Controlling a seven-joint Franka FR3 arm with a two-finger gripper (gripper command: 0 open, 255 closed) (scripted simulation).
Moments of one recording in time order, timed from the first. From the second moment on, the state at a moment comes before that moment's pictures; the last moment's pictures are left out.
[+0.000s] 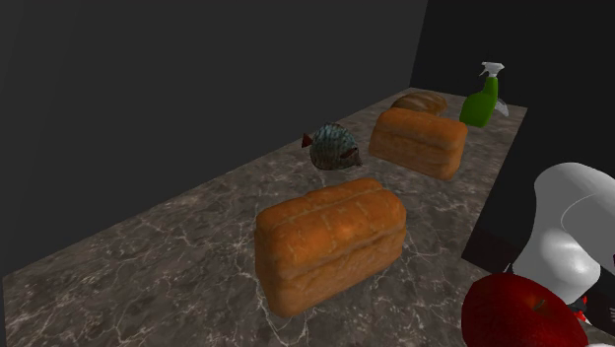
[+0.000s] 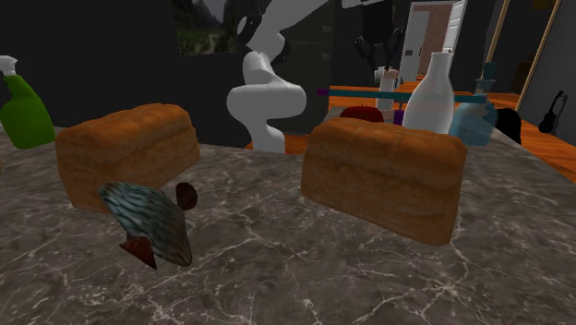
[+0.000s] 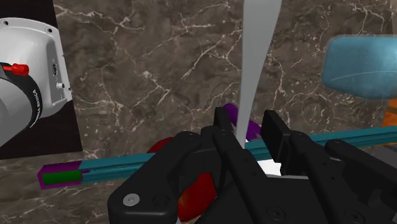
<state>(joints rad) 0.72 -1.20 0.56 -2.37 0.74 1.40 1.05</state>
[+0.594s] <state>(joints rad) 0.75 -1.26 0.61 -2.50 0.79 1.46 1.03</state>
